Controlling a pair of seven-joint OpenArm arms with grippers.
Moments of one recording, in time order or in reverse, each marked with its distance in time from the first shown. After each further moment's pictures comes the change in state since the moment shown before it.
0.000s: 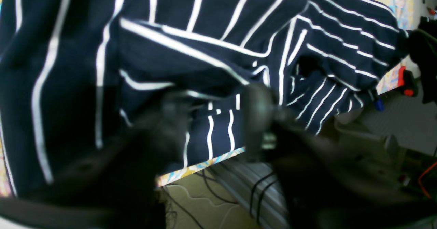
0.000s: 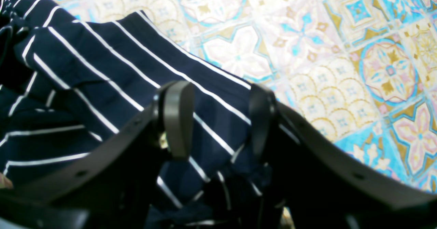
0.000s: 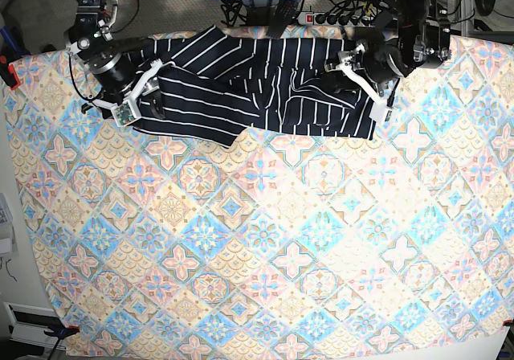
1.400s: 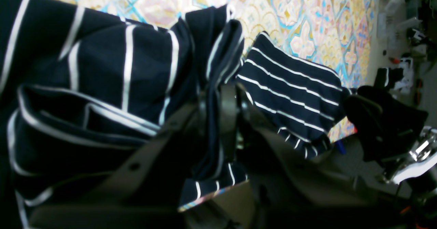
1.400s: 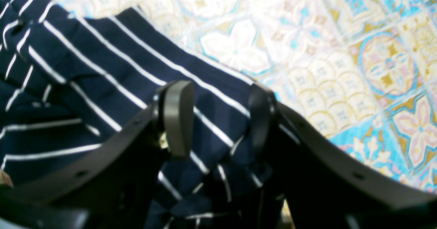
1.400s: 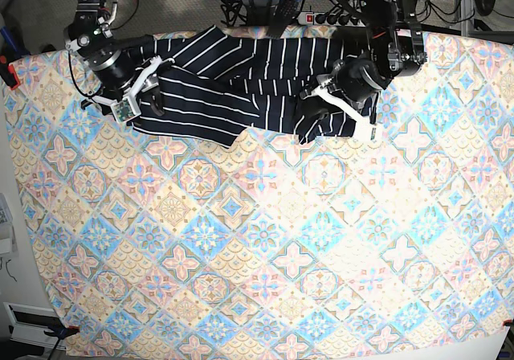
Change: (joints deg) left arm -4.4 14.9 -4.1 2.6 7.2 0.0 0.4; right arm -0.8 0.0 0.1 0.0 0.0 0.0 0.0
